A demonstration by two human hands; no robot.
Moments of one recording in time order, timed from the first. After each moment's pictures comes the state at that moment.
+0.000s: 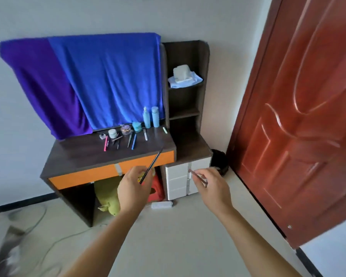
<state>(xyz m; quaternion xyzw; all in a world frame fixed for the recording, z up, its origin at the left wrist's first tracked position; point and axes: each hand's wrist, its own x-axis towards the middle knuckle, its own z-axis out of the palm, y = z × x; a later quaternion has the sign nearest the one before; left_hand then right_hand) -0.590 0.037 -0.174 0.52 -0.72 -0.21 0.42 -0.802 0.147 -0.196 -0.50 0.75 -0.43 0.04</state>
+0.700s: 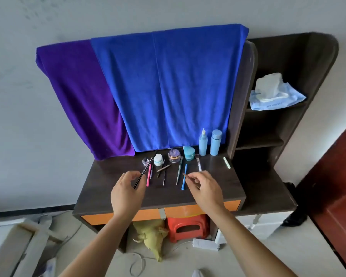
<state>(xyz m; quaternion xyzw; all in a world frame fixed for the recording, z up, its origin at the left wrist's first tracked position) -0.504 -0.339 -0.206 0.64 -0.64 -0.14 0.39 -0.737 -0.291 -0.246 -0.58 0.69 -0.41 0.14</state>
